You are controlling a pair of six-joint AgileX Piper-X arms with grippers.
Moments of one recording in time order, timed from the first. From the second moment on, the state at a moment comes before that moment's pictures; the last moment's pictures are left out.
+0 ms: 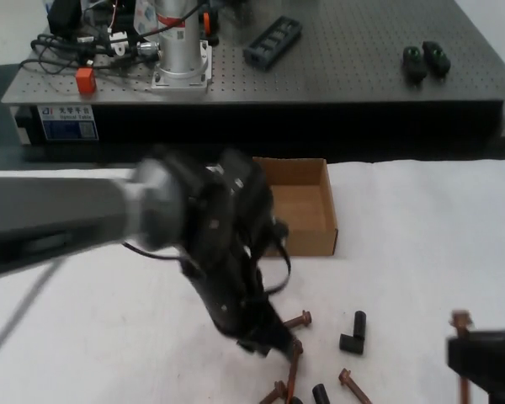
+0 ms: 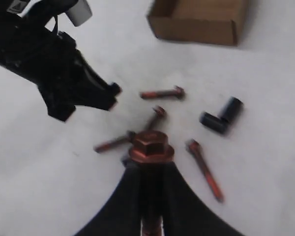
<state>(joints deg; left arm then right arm) -40.5 100.1 -65.4 42.1 12.6 -0.3 17.5 26.4 -29.8 42.9 -12.2 13.7</state>
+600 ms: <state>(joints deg) -46.3 62.3 -38.4 4.7 39.8 -13.2 20.7 45.3 -24.8 -14.4 -29.9 42.6</state>
